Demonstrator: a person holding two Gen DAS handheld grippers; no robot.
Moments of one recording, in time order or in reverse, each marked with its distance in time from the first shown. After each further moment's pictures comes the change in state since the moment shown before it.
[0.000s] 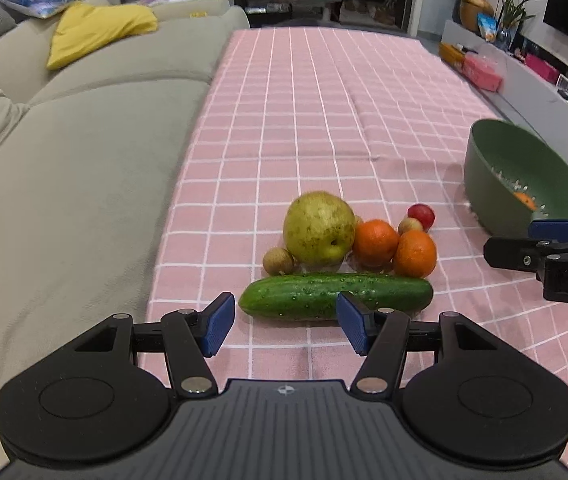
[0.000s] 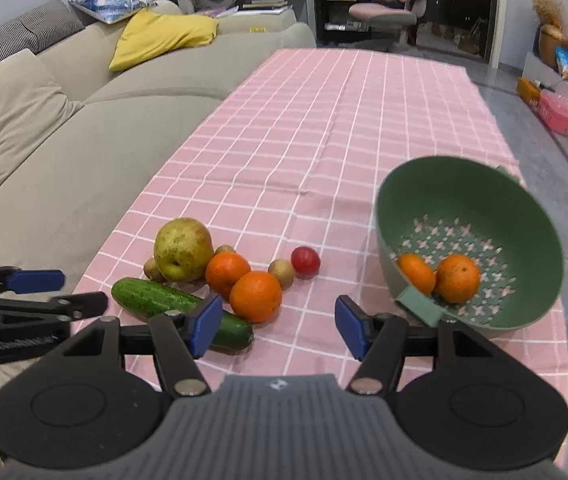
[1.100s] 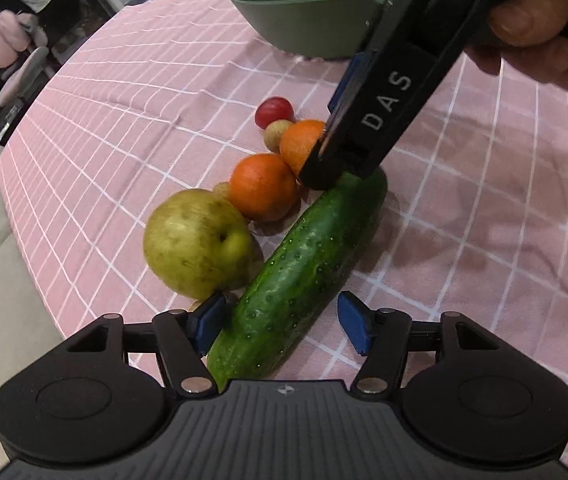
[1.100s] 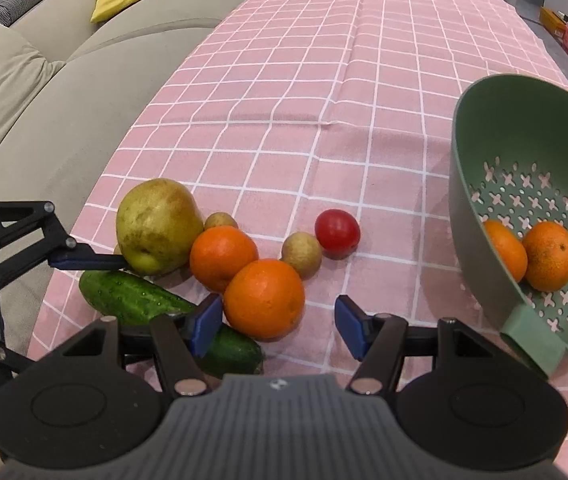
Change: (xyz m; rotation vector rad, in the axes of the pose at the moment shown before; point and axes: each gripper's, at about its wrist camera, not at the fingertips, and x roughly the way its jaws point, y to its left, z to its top) left arm 0.070 -0.043 -0.005 0.999 0.102 -0.241; right arm 0.107 -0.004 0.018 0.070 0.218 0.063
